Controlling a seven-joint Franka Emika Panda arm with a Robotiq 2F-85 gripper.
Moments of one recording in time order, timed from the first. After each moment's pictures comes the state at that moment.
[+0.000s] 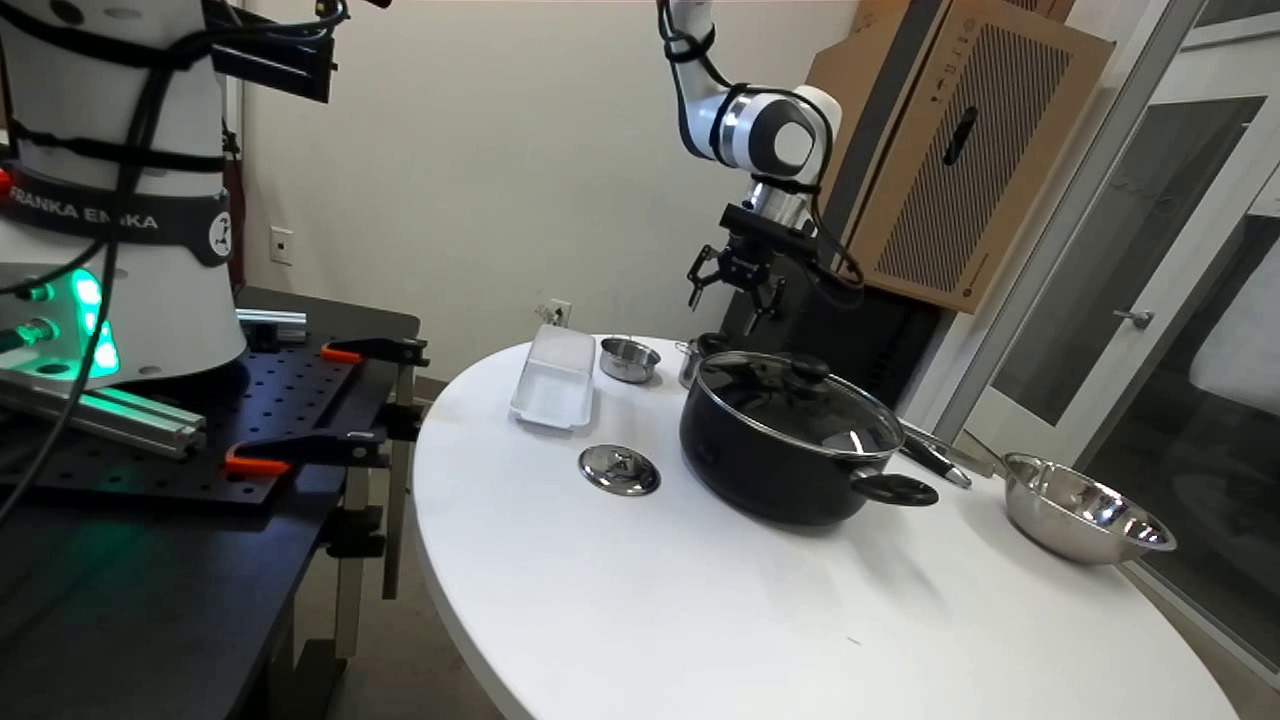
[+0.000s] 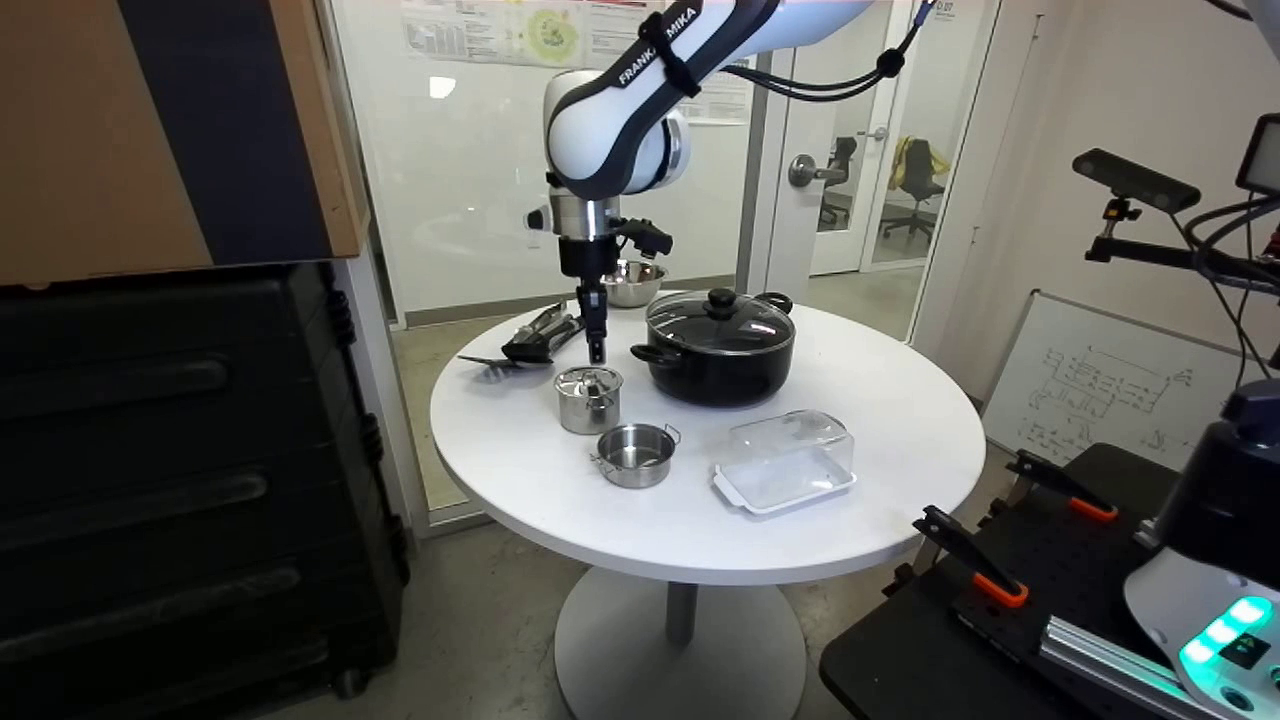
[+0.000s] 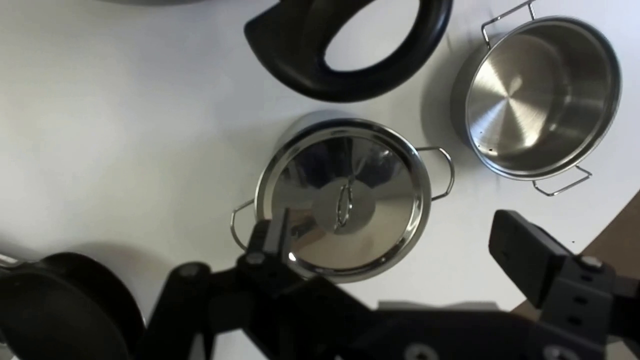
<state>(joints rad) 0.17 0.70 0.22 -1.61 -0.16 2.22 -0.70</state>
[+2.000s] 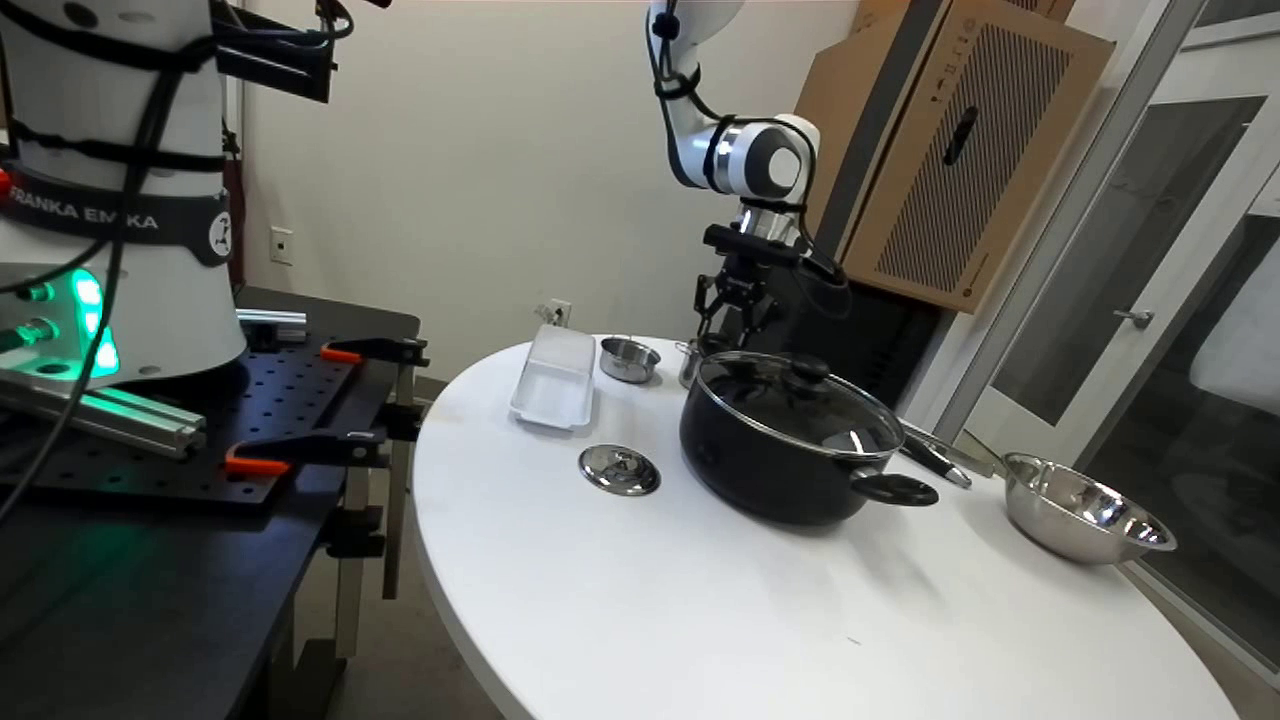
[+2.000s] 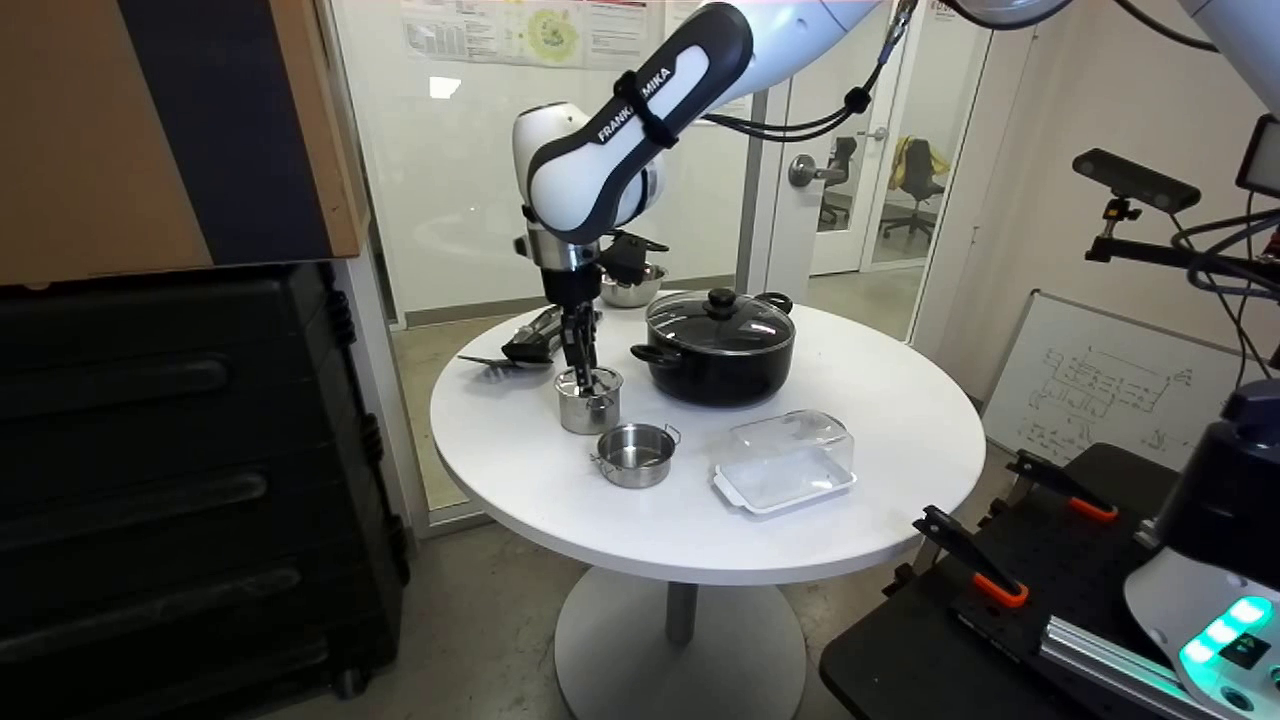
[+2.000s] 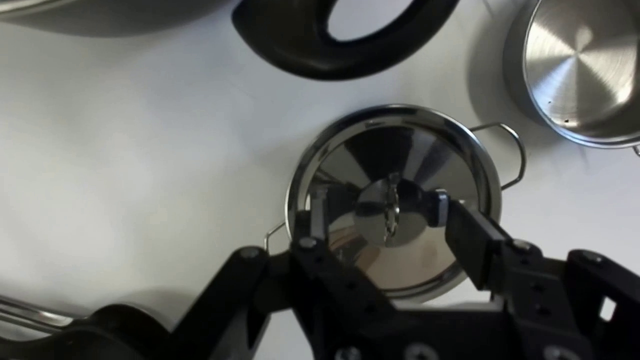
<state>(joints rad) 0.25 0.80 0.16 -1.50 -0.28 2.22 -0.40</state>
